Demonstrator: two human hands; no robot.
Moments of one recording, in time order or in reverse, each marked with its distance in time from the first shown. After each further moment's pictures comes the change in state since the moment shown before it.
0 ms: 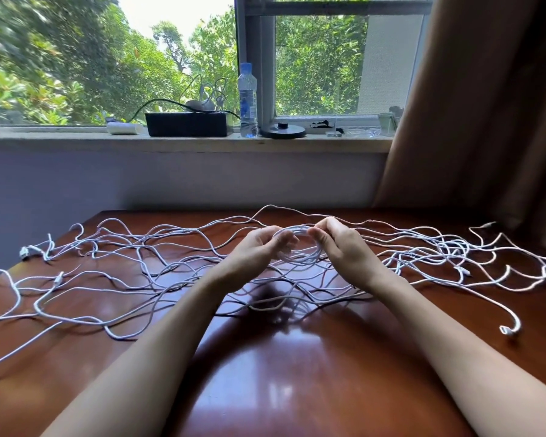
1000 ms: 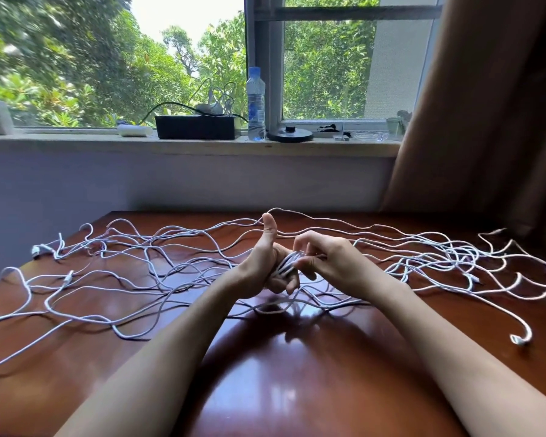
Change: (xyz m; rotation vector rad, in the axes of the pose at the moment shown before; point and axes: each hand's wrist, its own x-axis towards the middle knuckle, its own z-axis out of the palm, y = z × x) left_hand -0.004 0.012 0.007 -0.240 -0.327 -0.364; right_hand 0.000 -0.008 0.013 0.006 -0.214 -0.181
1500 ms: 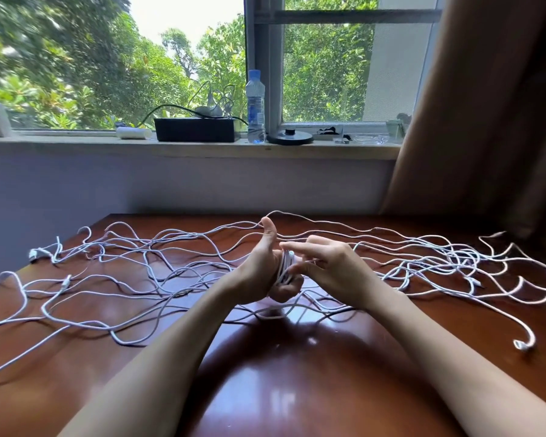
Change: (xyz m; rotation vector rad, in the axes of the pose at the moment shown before) left_hand -0.002 0.002 0.002 -0.165 -0.159 0.000; right_hand 0.000 -0.007 0.006 -0.139 0.143 -0.205
